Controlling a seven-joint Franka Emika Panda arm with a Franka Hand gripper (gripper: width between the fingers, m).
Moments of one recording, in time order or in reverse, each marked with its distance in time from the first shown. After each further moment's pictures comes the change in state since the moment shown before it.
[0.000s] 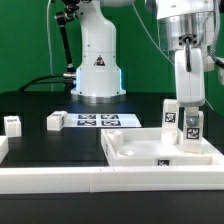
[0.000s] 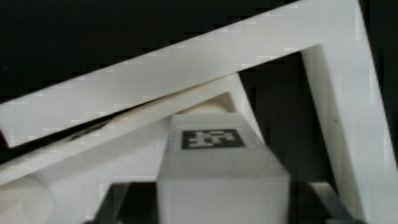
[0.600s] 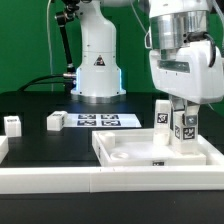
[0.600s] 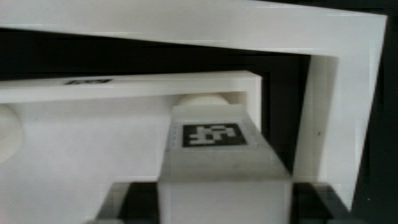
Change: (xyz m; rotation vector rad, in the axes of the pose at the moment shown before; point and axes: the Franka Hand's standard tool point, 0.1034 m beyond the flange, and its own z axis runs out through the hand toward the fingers) arm 0.008 -0.005 -0.002 0.005 0.018 -0.309
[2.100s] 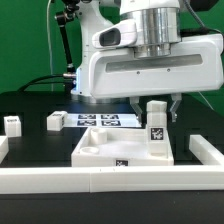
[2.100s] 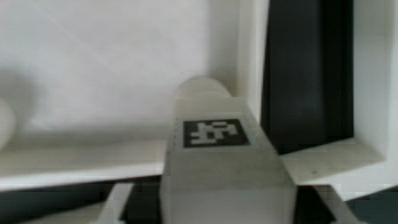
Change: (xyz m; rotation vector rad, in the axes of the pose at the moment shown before) arm 0.053 -0.010 -0.008 0.003 0.022 -1.285
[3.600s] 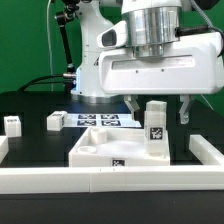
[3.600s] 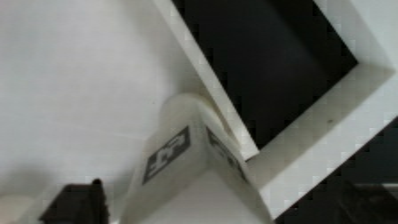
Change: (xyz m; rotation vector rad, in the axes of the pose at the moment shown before) arm -0.001 -0.005 -0.001 0.007 -0.002 0.314
